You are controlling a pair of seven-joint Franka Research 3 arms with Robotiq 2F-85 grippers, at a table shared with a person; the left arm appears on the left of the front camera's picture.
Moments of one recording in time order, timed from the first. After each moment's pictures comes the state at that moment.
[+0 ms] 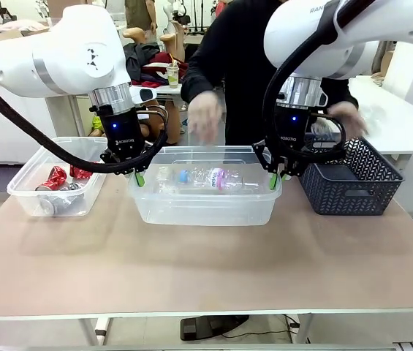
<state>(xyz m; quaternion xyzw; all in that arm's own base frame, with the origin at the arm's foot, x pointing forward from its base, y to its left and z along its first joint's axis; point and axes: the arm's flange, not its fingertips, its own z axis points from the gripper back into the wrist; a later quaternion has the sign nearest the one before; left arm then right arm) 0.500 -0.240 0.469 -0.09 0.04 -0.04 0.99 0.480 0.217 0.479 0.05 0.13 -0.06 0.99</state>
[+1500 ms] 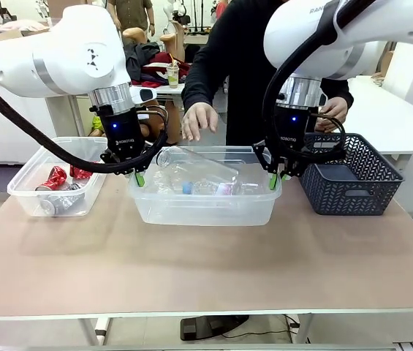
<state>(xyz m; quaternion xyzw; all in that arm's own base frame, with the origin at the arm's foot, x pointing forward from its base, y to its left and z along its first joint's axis) 0.500 -0.240 0.468 -0.09 0.04 -0.04 0.99 0.481 0.217 0.479 0.05 0.13 -0.06 0.99</state>
